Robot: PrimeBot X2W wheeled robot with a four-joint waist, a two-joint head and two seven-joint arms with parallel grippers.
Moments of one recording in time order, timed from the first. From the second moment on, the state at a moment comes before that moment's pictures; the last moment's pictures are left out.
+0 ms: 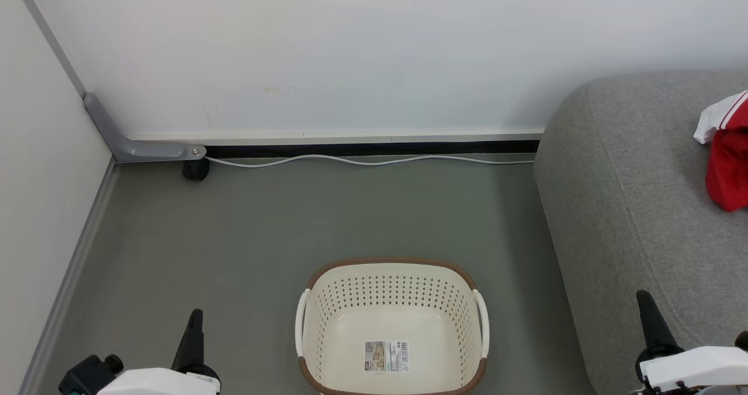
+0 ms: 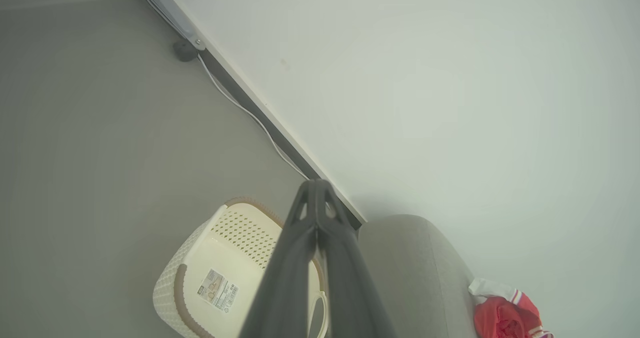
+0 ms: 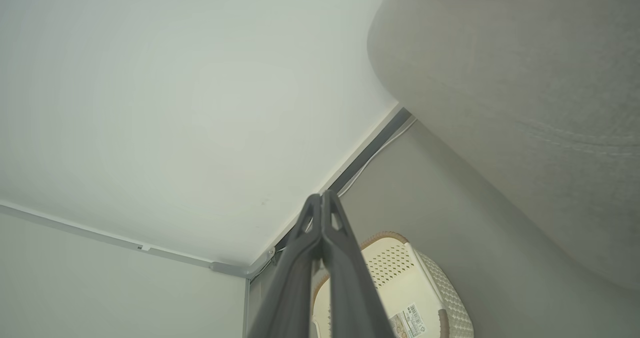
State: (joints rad) left arm 0.02 0.03 0.00 0.32 -1.02 -0.05 -0.04; right arm -0.03 -0.10 -0.02 0.34 1.05 0.13 -0.05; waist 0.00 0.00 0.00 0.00
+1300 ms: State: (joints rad) left arm -0.04 0.03 0.07 0.28 -1.53 -0.11 0.09; right arm -0.06 -0.05 -0.12 0.29 1.53 0.13 0.08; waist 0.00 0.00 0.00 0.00
